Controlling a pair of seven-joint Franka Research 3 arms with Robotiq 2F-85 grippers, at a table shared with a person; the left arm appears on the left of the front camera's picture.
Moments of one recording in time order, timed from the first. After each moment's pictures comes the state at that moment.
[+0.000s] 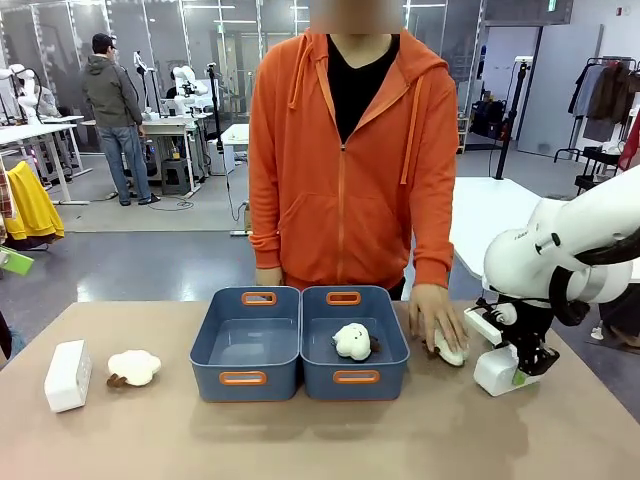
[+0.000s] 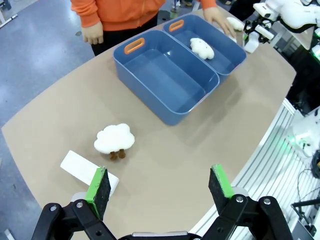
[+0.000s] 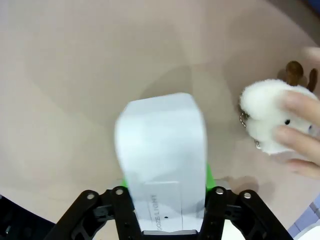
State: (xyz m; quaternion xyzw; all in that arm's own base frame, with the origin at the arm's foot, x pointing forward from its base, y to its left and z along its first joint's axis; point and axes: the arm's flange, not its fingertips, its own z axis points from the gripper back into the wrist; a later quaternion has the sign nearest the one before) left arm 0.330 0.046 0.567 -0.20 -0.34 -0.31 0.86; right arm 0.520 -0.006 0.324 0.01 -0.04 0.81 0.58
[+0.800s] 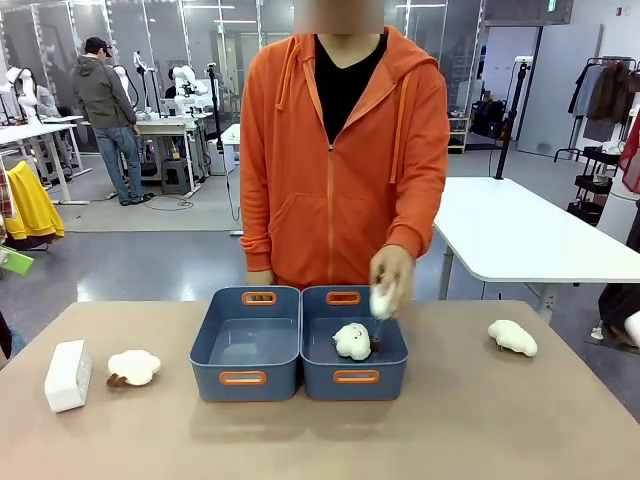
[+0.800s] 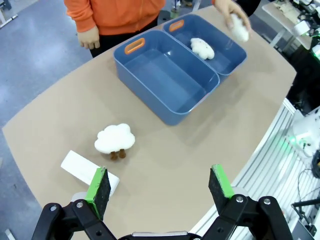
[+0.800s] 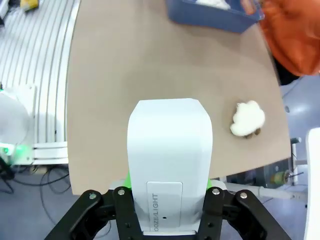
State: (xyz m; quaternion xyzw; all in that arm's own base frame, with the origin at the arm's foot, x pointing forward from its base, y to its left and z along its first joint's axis) left arm 0.330 0.046 0.567 -0.20 -0.34 -0.31 0.86; right arm 0.328 -0.234 0.469 0.12 -0.32 0.63 0.69
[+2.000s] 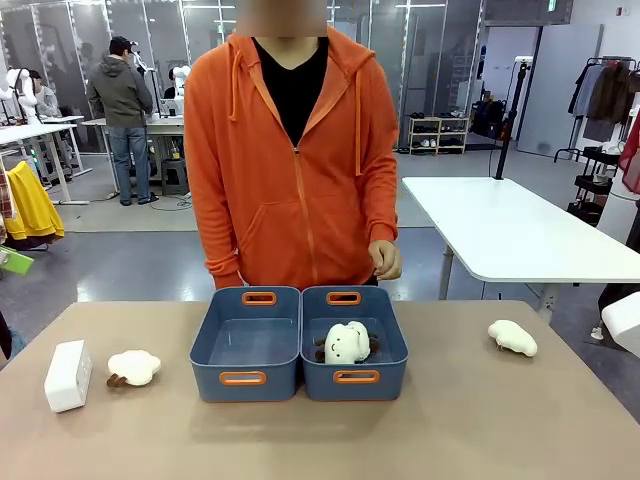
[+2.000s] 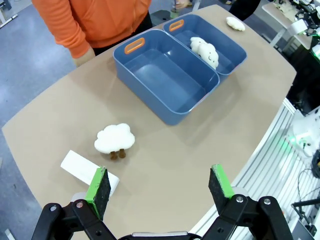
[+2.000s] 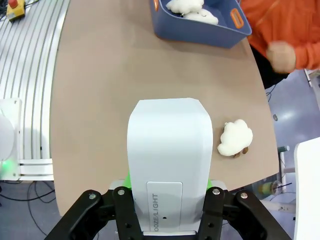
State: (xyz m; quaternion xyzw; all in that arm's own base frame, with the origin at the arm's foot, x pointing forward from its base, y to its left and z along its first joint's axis) left arm 0.330 0.046 0.567 -0.20 -0.34 -0.31 0.86; right arm 0.345 -0.190 0.467 0.11 -0.34 0.65 0.68
